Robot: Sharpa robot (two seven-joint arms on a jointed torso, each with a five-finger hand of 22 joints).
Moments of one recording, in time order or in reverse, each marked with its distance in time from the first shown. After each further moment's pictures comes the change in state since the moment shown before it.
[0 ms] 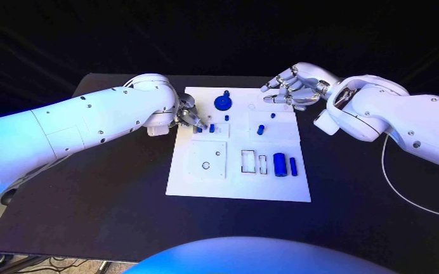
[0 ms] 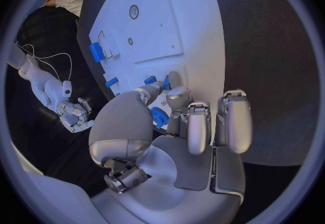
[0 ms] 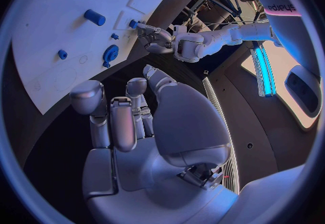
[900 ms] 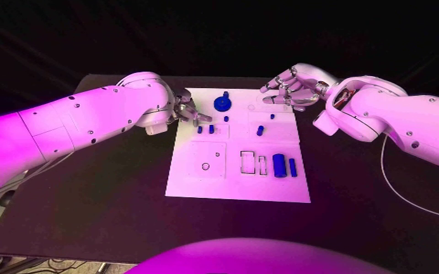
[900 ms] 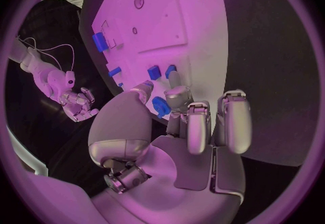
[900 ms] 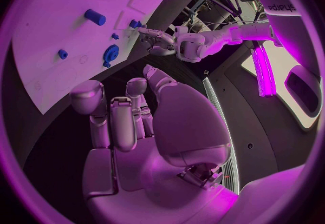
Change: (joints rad) left arm -0.001 -0.039 0.027 0.042 0.026 -0.096 0.010; left_hand -0.063 -0.004 -0.311 0.135 0.000 0.002 0.004 -0.022 -0.011 -0.009 0.000 -0.032 -0.038 0.000 -0.007 0.000 0.000 0.000 0.000 -0.007 -0.017 0.000; right arm 0.000 0.001 0.000 -0.004 0.001 0.001 0.001; right_hand 0.000 0.000 0.000 0.000 0.000 0.000 0.000 0.000 0.000 0.000 0.000 0.000 0.000 0.000 0.000 0.000 0.000 0.000 0.000 0.000 0.000 0.000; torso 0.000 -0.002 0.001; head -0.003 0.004
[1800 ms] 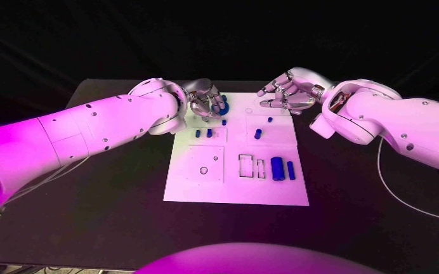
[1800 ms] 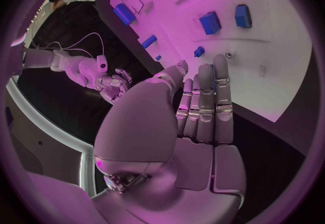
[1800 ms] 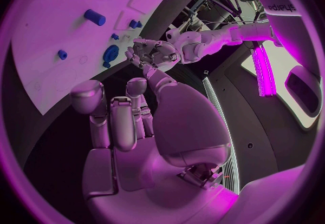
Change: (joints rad) left arm -0.005 0.079 -0.041 -0.066 -0.059 -0.290 0.469; left_hand 0.553 -0.035 0.121 -0.210 0.000 -0.154 0.132 -0.296 -0.346 -0.439 0.149 -0.646 -0.636 -0.347 0.126 -0.802 -0.555 0.124 -0.349 0.104 -0.927 -0.666; right arm 0.000 0.003 0.000 -0.002 0.001 0.000 0.002; right_hand 0.000 0.000 0.000 0.000 0.000 0.003 -0.003 0.000 0.000 0.000 0.000 0.000 -0.002 0.000 0.000 -0.006 -0.001 0.000 0.000 0.000 -0.004 -0.004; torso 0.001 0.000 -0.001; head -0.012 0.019
